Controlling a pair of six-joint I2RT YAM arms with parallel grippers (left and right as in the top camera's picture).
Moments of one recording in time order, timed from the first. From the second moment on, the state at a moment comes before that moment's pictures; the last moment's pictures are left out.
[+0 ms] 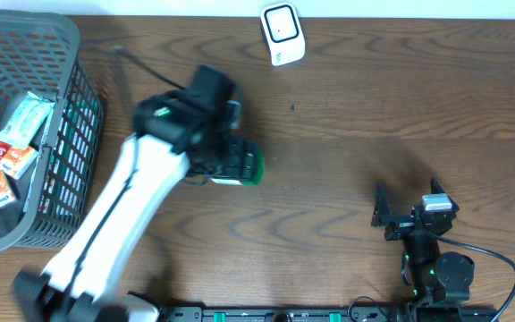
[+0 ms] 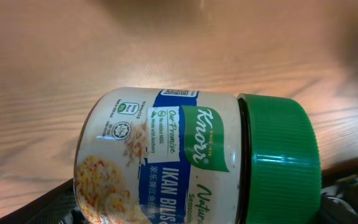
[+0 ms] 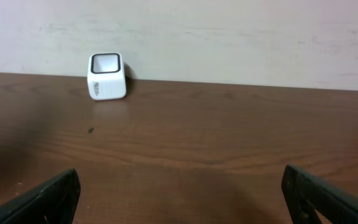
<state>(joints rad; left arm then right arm) -0.47 1.58 1.51 -1.31 0.20 -0.33 0.00 0.02 0.01 -0.06 -0.09 -0.01</state>
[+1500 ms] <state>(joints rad) -0.70 2.01 1.52 -0.90 0.12 -0.27 0.00 0.02 0.01 -0.06 -0.09 -0.01</state>
